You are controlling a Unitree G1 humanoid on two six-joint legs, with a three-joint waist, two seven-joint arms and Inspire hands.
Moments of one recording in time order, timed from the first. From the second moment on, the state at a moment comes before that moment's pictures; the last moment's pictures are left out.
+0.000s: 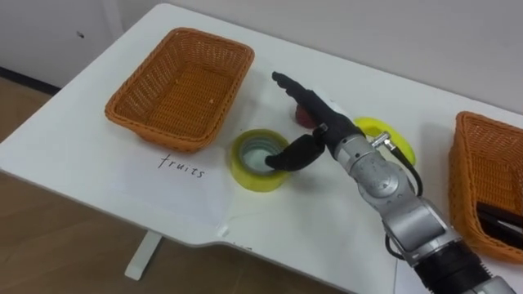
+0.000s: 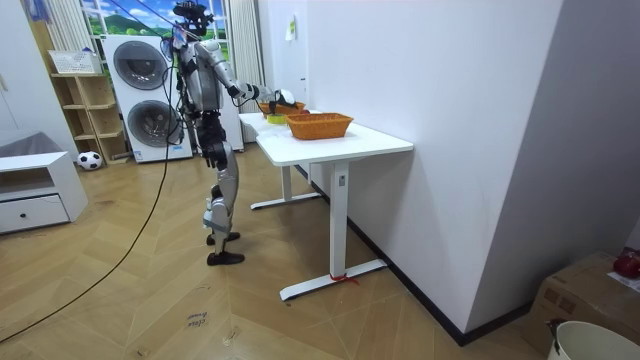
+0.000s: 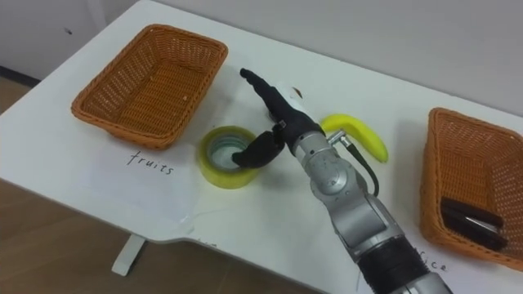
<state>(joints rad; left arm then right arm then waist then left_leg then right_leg) 0.21 0.21 -0.01 0.99 0.28 0.17 0.22 -0.36 -0.30 0.40 0.26 -0.18 0.10 0.06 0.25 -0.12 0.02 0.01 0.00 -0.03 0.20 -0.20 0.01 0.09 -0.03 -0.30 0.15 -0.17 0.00</state>
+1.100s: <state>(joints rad) 0.21 0.19 0.00 0.96 0.28 0.17 0.22 -0.36 -0.26 0.41 0.34 -0.25 0.11 0.07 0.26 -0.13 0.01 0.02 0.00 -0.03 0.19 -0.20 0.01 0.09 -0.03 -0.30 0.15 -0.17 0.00</state>
